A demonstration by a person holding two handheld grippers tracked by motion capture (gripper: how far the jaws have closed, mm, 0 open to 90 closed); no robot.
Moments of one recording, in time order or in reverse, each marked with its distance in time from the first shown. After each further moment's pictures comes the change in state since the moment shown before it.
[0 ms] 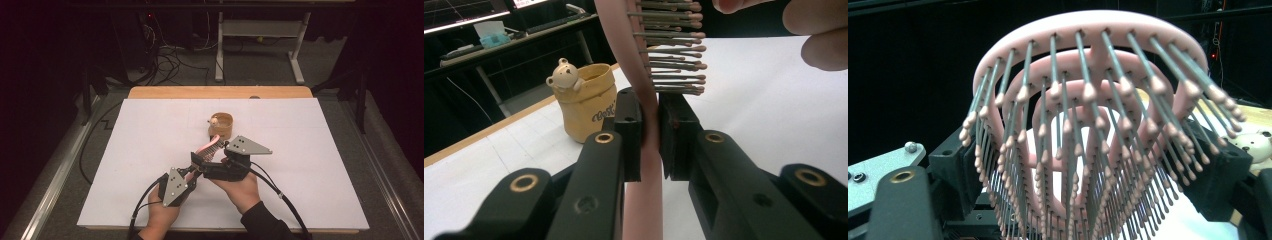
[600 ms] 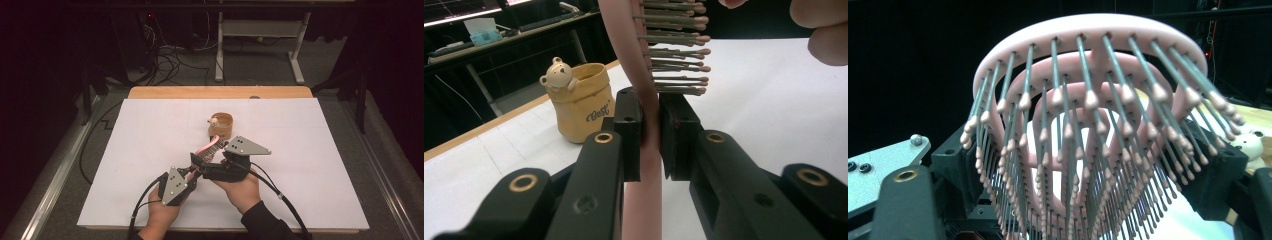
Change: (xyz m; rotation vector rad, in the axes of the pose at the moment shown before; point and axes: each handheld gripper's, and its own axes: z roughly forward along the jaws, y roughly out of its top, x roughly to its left) left arm 0.002 0.001 0.001 -0.005 -0.022 -0.021; right arm 0.005 0.003 -0.002 0.025 -0.023 -0.028
